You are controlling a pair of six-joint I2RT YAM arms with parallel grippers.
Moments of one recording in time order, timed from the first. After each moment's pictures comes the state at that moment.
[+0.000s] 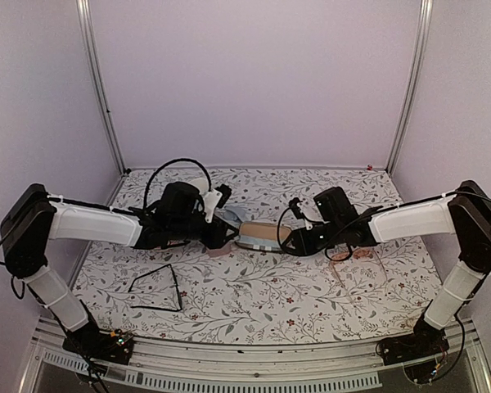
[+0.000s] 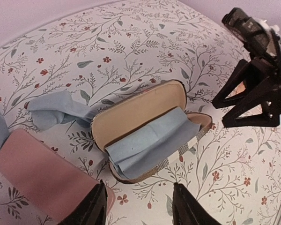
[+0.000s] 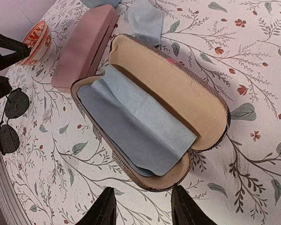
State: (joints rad) left arm -0.76 1.63 0.88 0.18 0.13 -0.14; right arm 0.71 1.68 0.90 0.00 -0.23 0.31
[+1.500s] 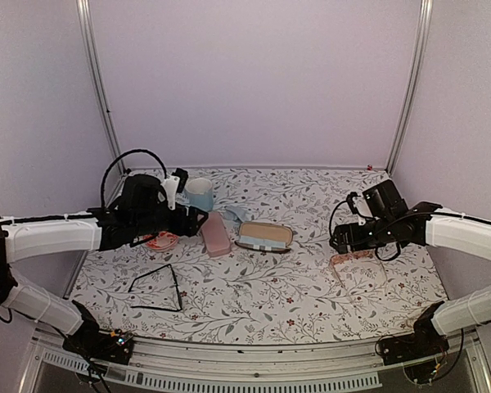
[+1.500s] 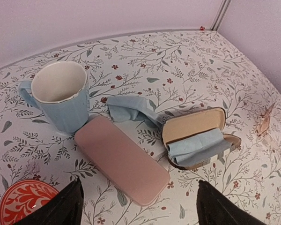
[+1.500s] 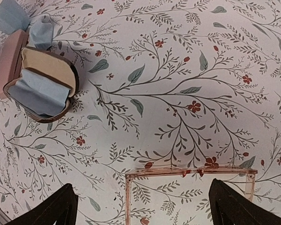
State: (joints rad) left arm -0.65 1.33 0.75 0.08 -0.04 -0.23; right arm 0.54 1.23 0.77 -0.46 0.04 0.32
